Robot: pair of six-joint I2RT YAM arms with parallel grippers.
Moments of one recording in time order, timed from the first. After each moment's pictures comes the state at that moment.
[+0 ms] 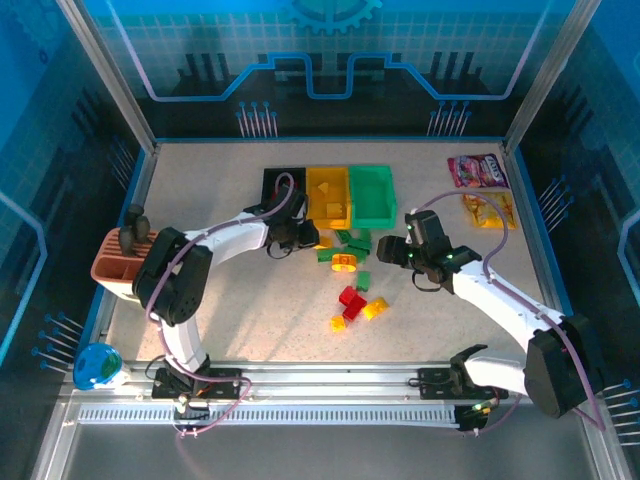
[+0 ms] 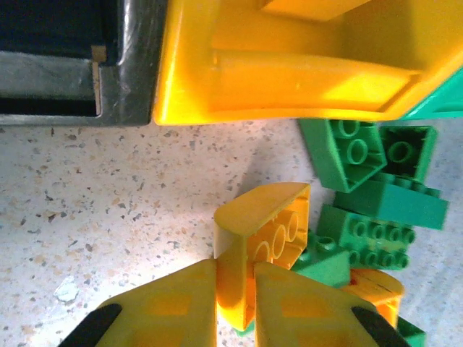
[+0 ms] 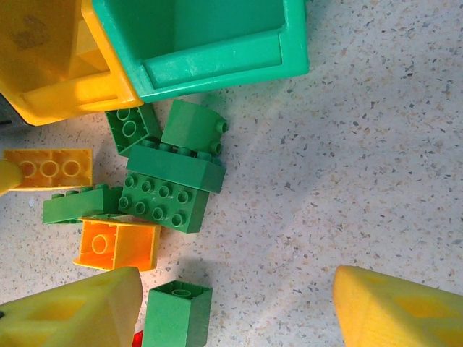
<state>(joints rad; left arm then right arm) -0.48 1.80 1.16 -0.38 0.21 -0.68 0.42 1.20 0.73 -0.39 0.01 0.57</state>
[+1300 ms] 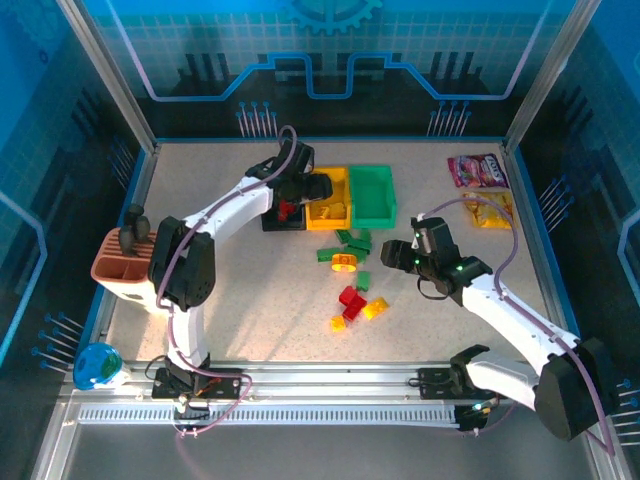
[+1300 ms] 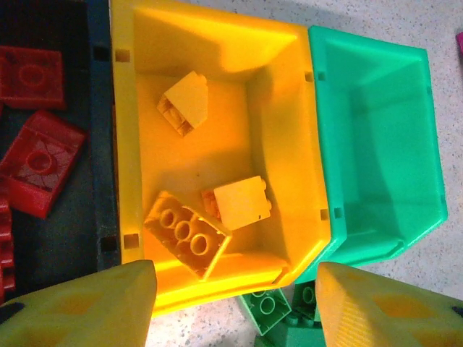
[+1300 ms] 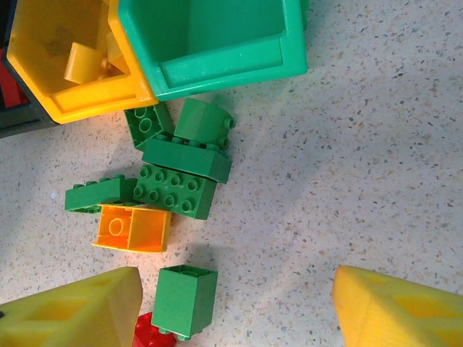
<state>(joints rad) -0.44 1.93 1.61 -0.55 0.08 -0.61 0.42 1.08 0.67 -0.40 0.00 0.57</state>
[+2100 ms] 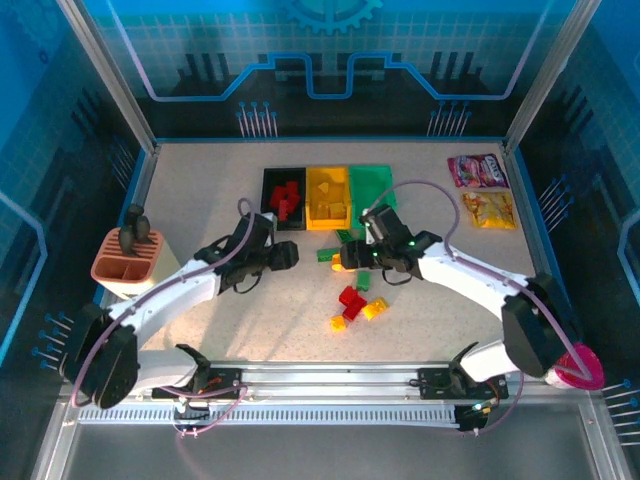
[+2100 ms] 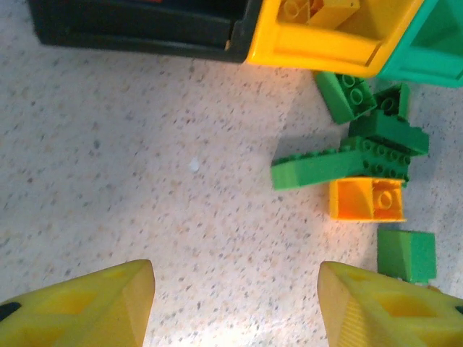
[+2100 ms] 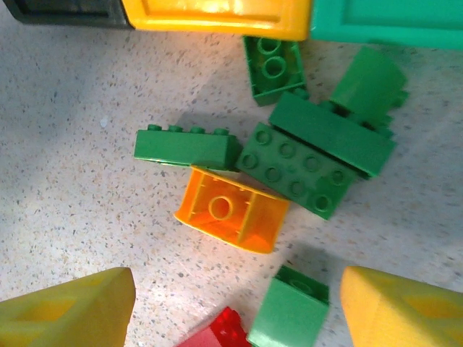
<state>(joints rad) -0.51 1.23 0.74 -0.36 0.01 -0.65 0.64 1.47 0.94 -0.44 -0.04 0.49</state>
